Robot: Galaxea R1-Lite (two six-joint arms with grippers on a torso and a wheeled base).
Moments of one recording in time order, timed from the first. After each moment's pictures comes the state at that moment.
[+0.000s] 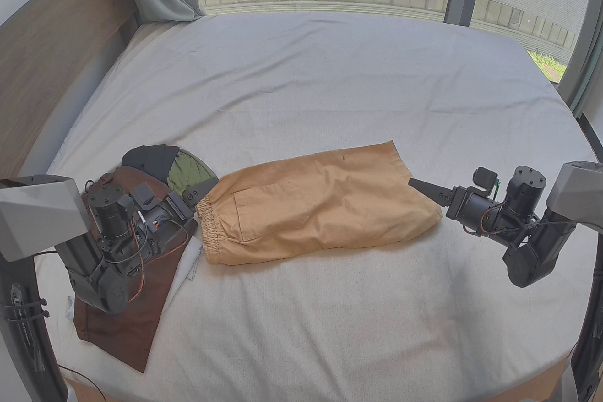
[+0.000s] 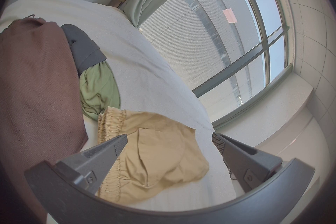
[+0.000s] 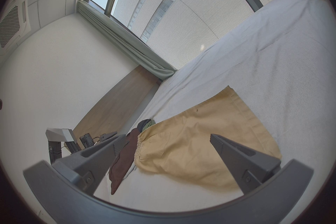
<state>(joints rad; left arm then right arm) -0.16 2.21 -0.61 -1.55 -0.34 -0.78 0.14 2.21 -0.68 -1.53 0.65 0.59</state>
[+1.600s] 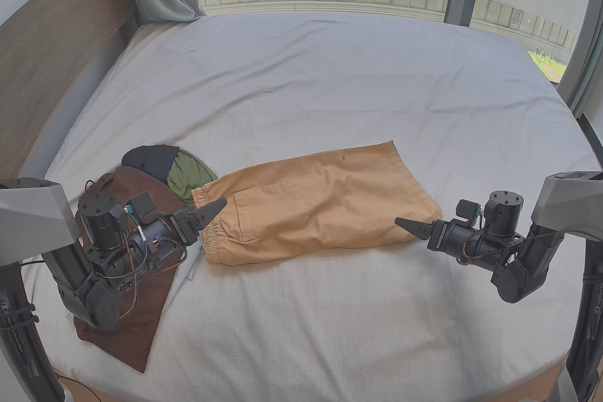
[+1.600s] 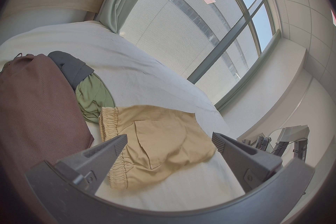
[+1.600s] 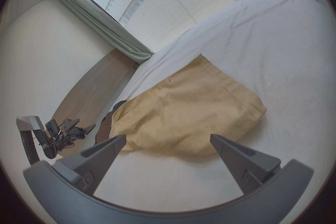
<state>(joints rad) -0.20 2.11 -0.46 -1.55 -0.35 -0.51 0.20 2.27 -0.63 -1.38 0.46 0.47</state>
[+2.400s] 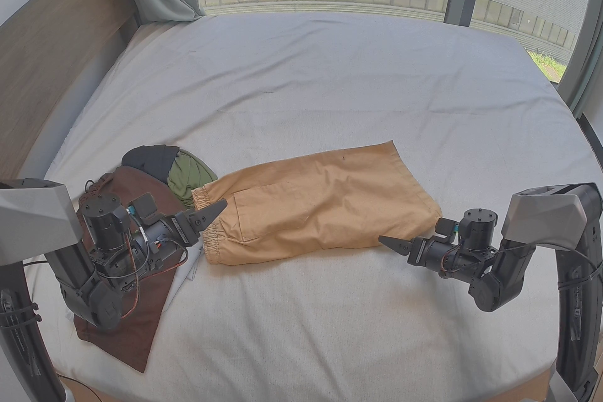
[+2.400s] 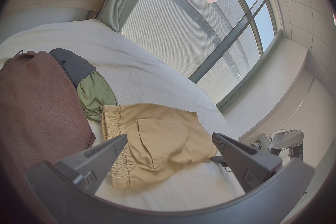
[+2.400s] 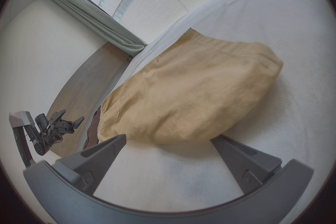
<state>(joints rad) -0.20 2.13 -0.47 -1.55 -0.34 -0.51 0.24 2.45 -0.72 -1.39 0.42 0.49</state>
